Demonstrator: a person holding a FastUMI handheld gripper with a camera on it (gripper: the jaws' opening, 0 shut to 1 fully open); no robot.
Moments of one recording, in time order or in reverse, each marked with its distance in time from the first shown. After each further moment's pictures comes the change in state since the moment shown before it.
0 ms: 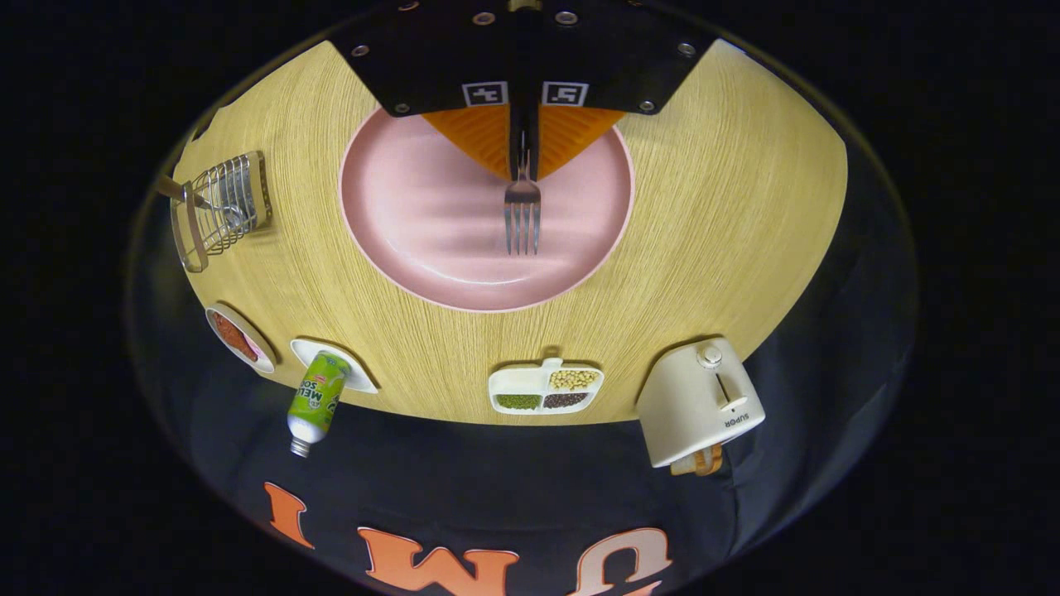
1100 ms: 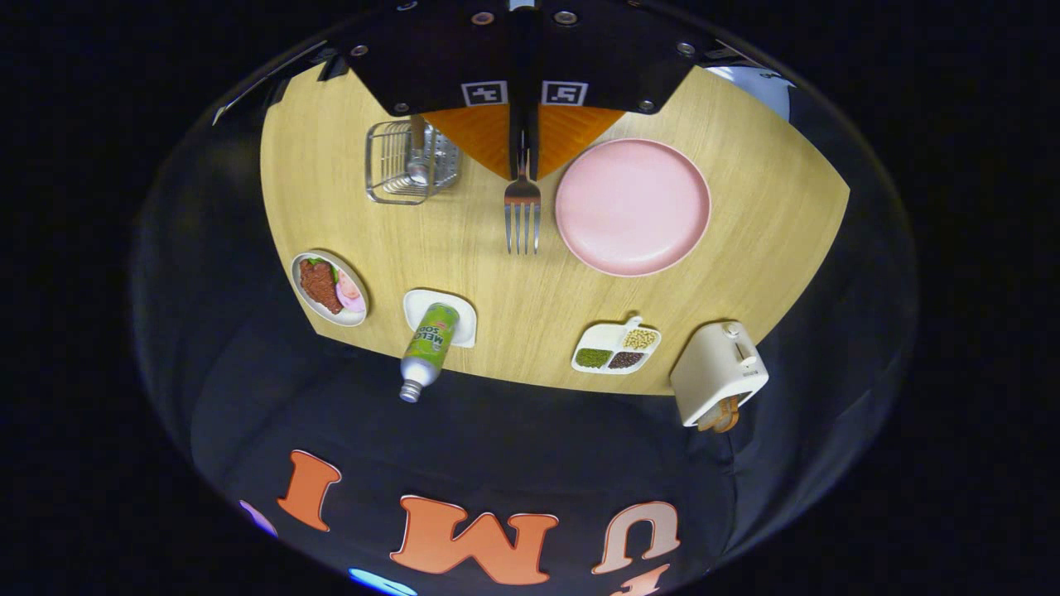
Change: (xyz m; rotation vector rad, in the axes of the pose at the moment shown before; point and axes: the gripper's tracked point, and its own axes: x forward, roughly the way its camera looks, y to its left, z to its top) arm -0.128 -0.177 0.060 -0.159 0.020 -0.088
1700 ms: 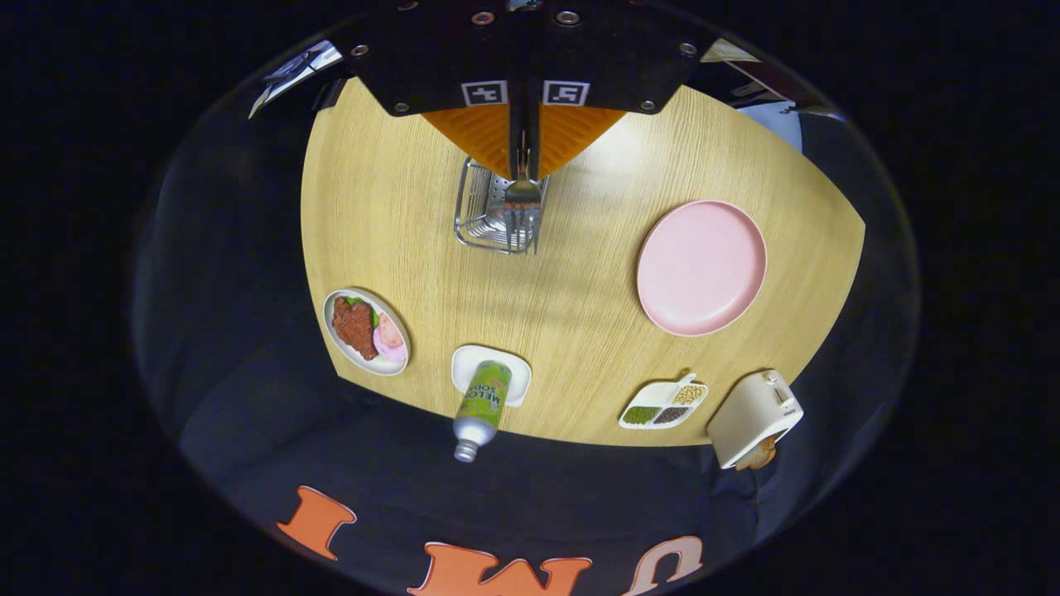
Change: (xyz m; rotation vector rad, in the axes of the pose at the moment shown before) arm 0.002 -0.081 -0.040 -0.032 0.257 -0.004
